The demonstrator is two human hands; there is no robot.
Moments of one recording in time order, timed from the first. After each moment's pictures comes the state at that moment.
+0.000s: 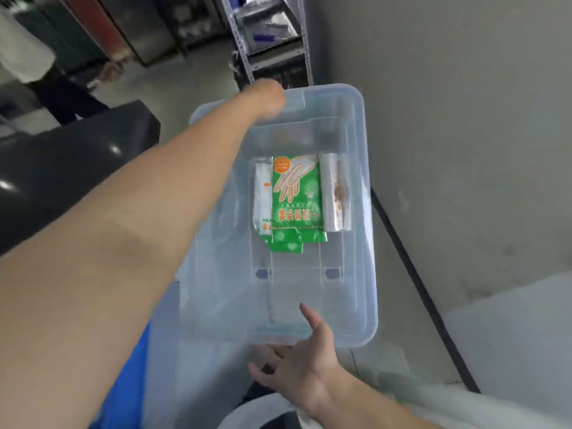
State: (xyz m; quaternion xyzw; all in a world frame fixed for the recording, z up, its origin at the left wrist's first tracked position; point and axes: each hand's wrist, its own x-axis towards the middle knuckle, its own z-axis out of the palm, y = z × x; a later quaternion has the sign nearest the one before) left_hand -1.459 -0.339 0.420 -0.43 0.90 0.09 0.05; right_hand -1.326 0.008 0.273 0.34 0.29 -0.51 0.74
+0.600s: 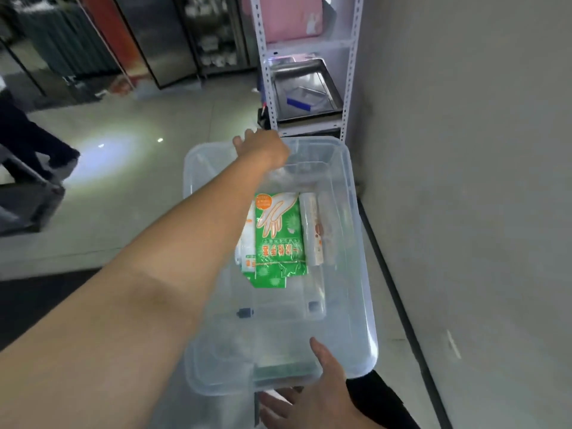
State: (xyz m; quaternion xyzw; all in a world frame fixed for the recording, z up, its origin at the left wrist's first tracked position) left_hand -1.548 -0.750 0.411 -0.57 0.82 0.06 0.04; right_hand -1.485 -0.409 0.251 0.29 0.38 -0.45 0.76
